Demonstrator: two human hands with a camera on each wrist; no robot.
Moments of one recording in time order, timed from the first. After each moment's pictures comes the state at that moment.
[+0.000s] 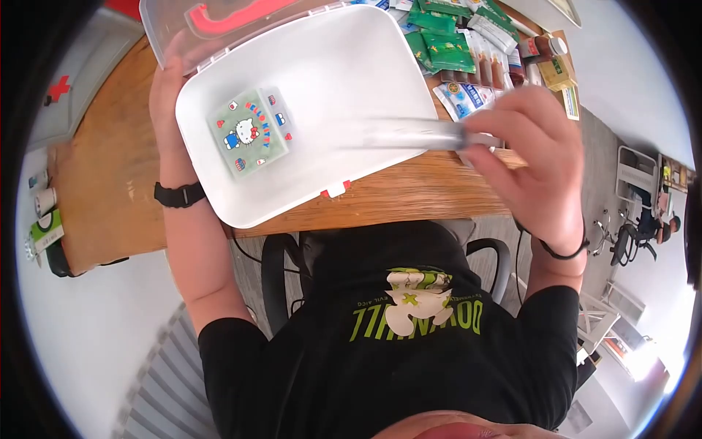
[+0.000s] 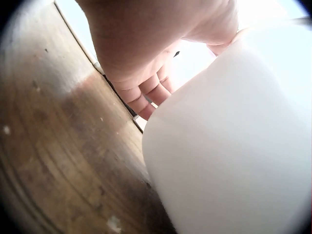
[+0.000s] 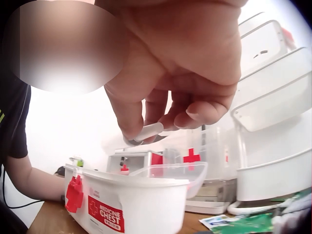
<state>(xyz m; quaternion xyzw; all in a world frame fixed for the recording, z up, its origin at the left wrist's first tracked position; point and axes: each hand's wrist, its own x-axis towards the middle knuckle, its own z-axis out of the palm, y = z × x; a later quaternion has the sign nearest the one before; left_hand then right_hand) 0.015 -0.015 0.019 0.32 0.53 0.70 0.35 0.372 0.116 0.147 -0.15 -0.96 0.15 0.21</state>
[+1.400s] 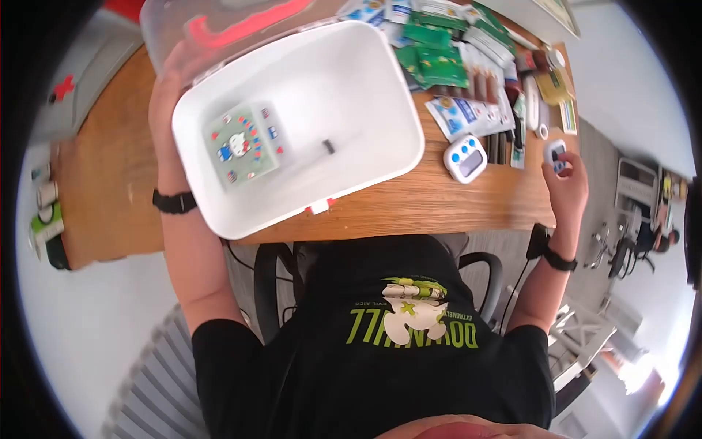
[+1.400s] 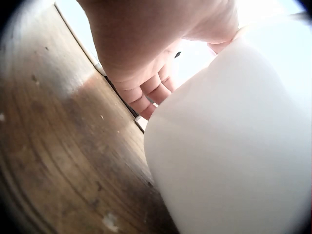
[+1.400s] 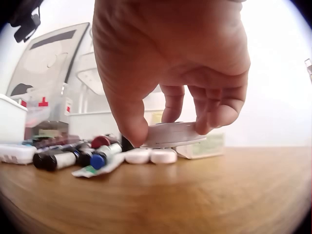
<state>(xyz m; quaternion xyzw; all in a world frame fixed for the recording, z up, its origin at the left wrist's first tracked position) 0.021 -0.014 0.020 0.31 0.48 0.74 0.36 0.546 0.190 0.056 -0.64 -0.76 0.07 0.12</state>
